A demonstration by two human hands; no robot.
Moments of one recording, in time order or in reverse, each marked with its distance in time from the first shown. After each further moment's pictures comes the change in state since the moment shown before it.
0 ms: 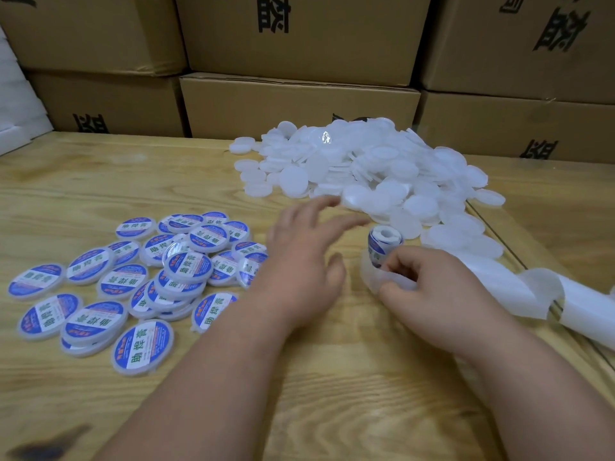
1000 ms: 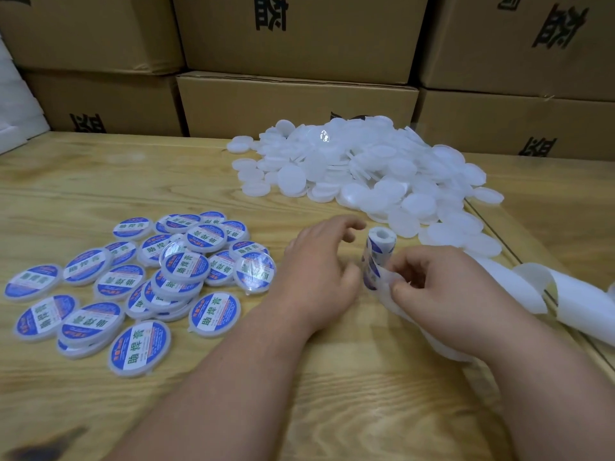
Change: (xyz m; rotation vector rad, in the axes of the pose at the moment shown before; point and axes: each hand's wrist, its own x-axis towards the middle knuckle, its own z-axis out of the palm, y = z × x) left_hand 0.003 -0.003 0.031 -0.167 -0.021 -0.082; right_hand -0.005 -0.001 -0.013 0.028 -0.033 0.018
